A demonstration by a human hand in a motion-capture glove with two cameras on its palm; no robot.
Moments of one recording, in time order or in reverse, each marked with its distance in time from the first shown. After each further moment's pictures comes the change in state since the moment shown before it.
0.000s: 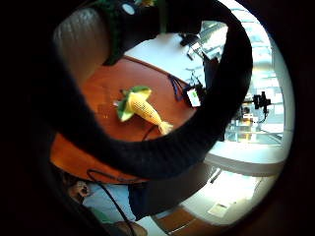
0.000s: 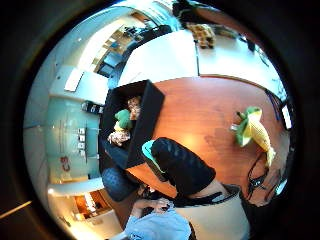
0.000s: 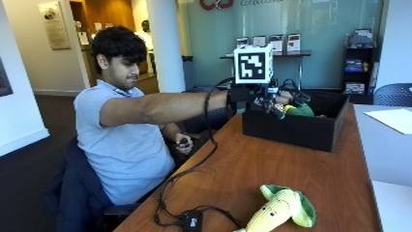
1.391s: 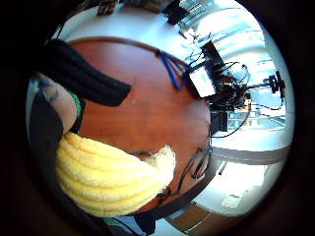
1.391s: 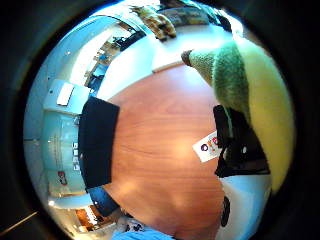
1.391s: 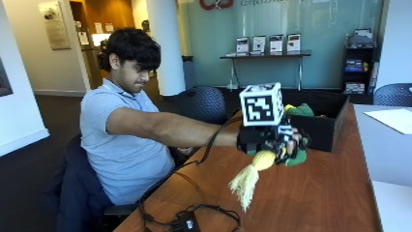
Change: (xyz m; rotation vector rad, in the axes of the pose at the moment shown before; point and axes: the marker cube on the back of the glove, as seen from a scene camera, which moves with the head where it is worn) arm 0.063 -0.035 0.105 0.101 0.037 0.103
